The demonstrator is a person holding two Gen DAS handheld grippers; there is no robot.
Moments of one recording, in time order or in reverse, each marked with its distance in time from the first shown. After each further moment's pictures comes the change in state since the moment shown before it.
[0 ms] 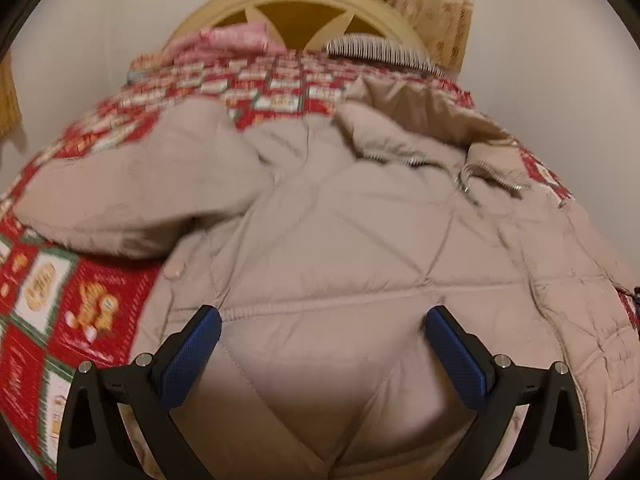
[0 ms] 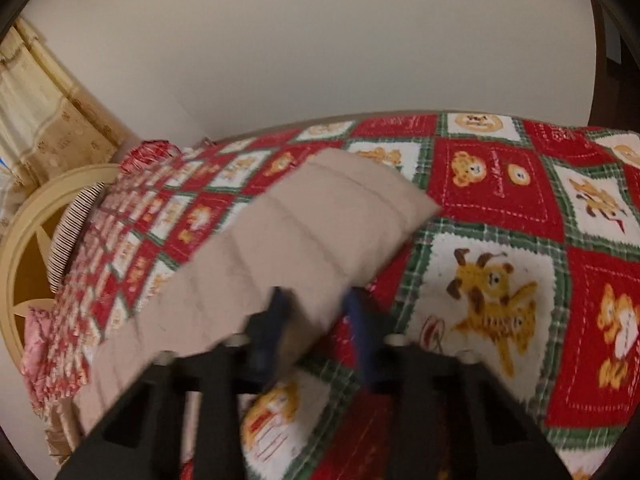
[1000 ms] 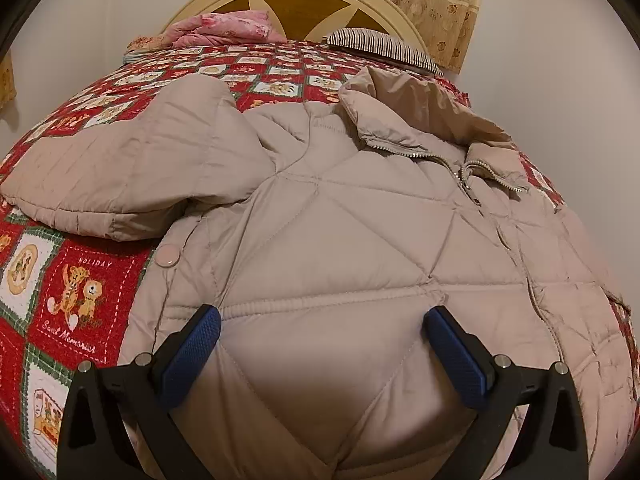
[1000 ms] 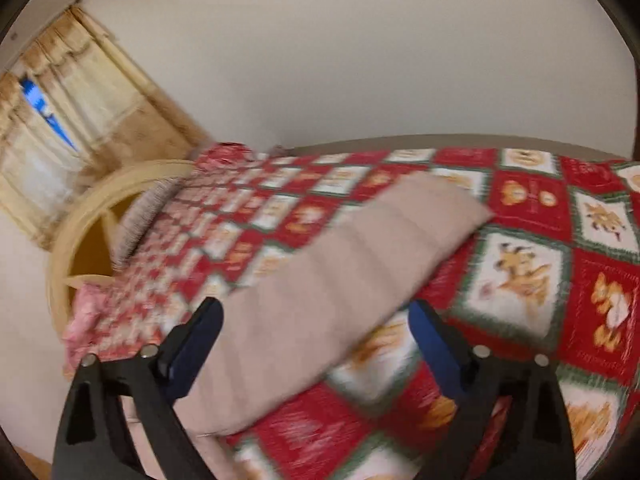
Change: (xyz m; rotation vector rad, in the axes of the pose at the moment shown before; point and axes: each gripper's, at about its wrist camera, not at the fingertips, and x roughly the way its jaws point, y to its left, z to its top) left arm 0.005 0.007 -0.002 -0.039 0.014 -0.048; right arm -0.064 0.032 -0.019 -0.088 -0.047 0.175
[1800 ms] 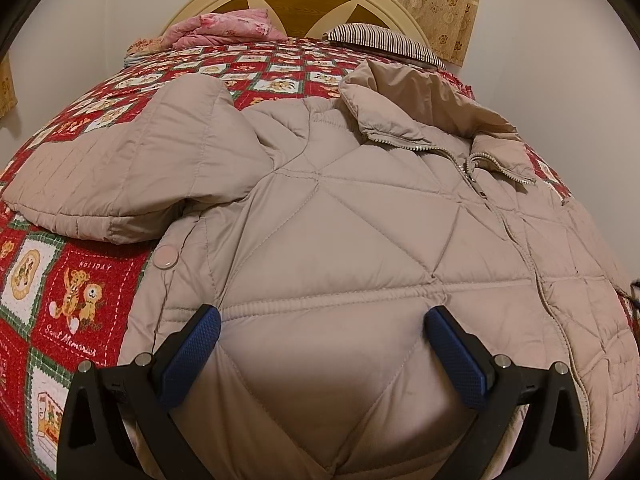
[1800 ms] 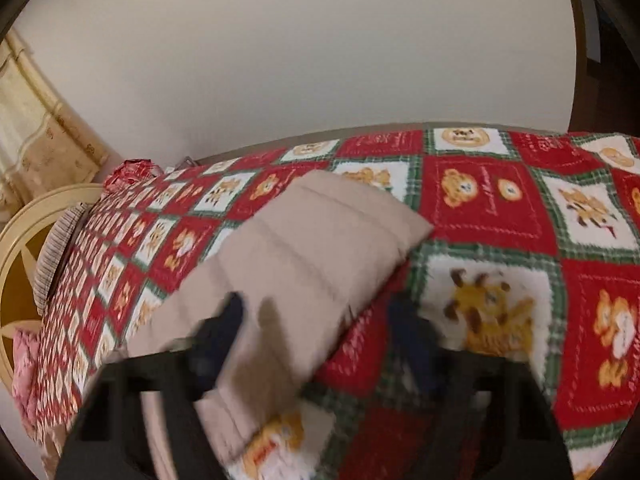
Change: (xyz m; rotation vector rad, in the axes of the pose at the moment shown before) left arm 0.005 -0.005 0.000 0.019 0.010 0.028; right arm 0.079 -0.036 0.021 0.142 0.008 -0.232
